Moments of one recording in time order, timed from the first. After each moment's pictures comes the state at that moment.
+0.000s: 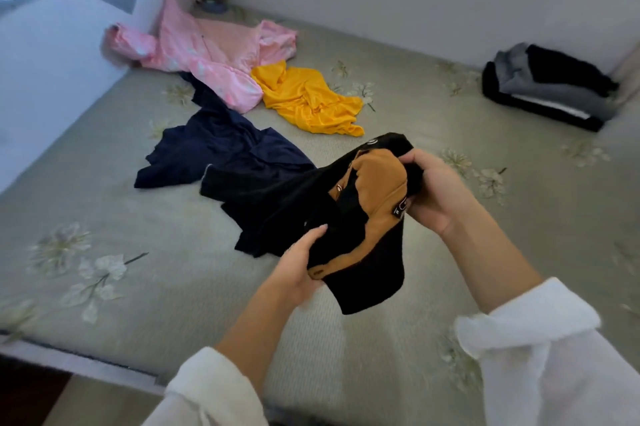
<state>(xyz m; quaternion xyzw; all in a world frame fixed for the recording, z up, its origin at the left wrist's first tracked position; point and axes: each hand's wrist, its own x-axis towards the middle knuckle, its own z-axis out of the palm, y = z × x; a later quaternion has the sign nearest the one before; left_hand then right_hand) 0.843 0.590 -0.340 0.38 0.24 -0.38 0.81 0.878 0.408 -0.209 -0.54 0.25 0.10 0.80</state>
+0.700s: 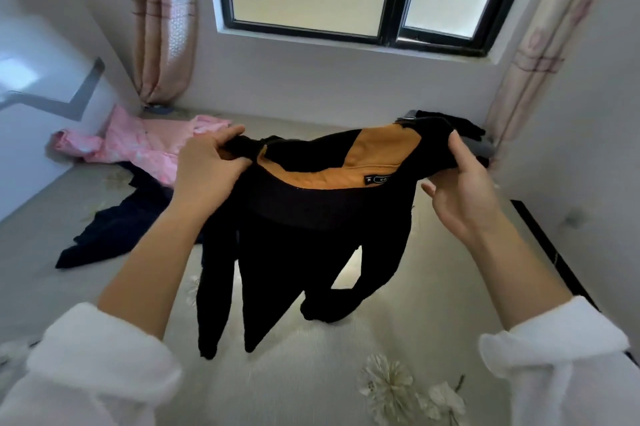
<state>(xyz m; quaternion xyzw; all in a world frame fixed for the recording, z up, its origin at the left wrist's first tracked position) 0.826 0.477 -0.120 0.84 -0.09 0.14 0.52 0.738 0.183 -0.111 -0.59 0.08 -0.14 0.79</state>
